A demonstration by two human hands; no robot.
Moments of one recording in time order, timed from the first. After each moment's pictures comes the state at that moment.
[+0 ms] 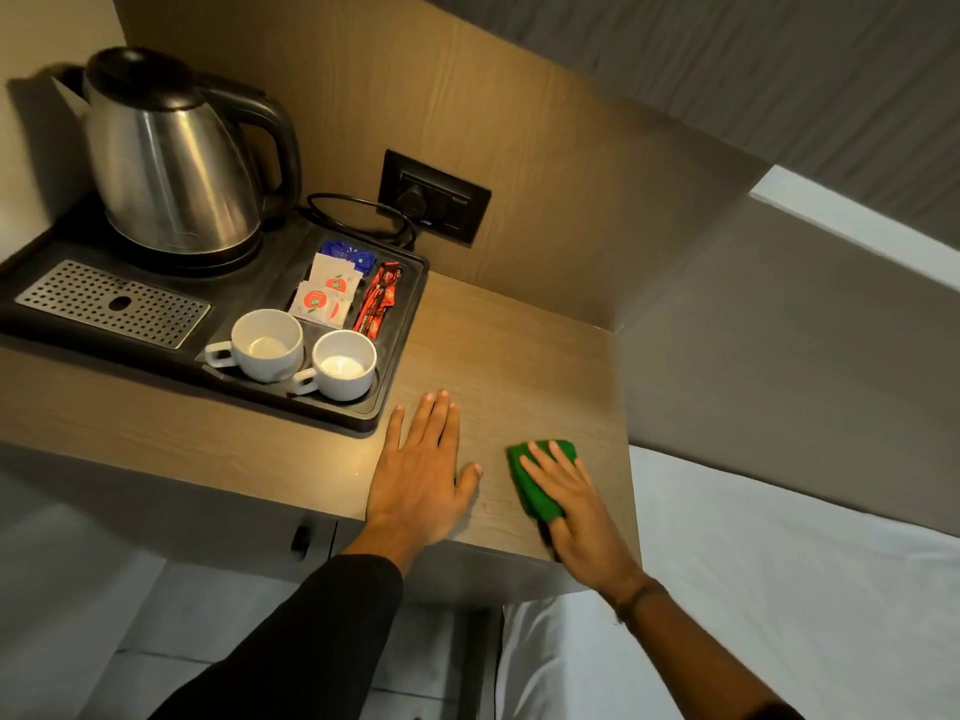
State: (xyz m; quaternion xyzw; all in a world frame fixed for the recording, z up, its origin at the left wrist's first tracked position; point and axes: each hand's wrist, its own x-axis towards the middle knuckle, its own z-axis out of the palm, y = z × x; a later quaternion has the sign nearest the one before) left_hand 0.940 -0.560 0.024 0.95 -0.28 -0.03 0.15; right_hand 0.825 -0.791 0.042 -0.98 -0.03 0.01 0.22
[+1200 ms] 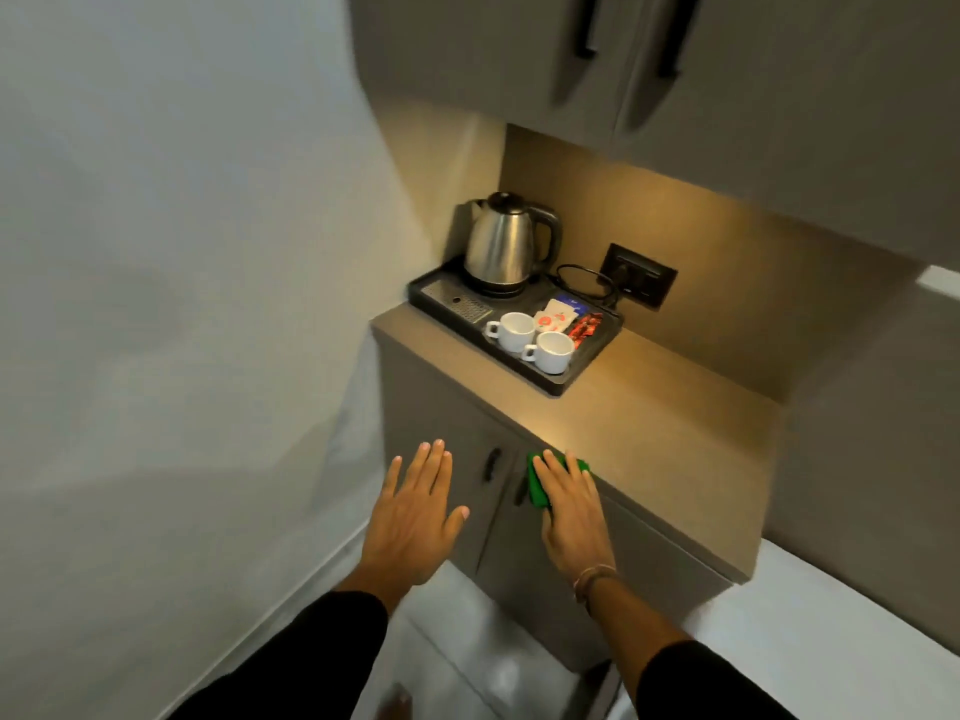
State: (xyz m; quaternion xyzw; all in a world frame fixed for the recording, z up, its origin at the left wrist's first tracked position) left_hand 0.704 -0.396 0.066 1.00 -0.06 0.01 0.08; right_hand 0.754 -0.642 0.055 -0.97 -0.13 -0.07 0.18
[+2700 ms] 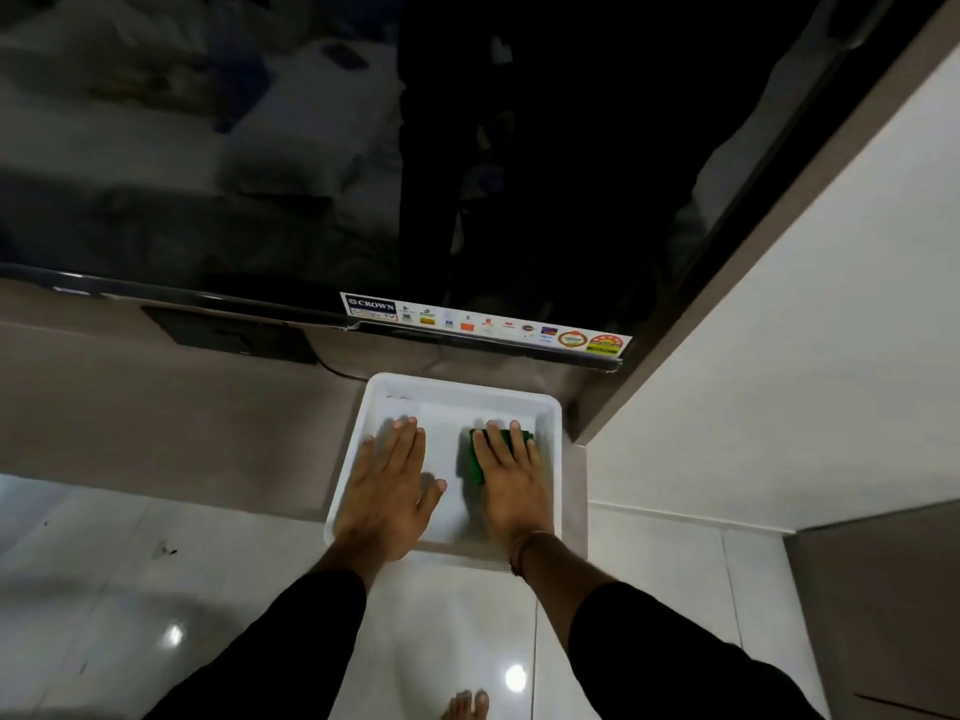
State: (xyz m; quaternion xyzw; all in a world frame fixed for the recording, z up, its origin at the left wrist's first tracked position) left_hand -0.036 0.116 -0.075 0.87 0.49 -0.02 0.10; right_hand 0.151 0.059 -0.070 -0.75 -0.64 0.14 0.07
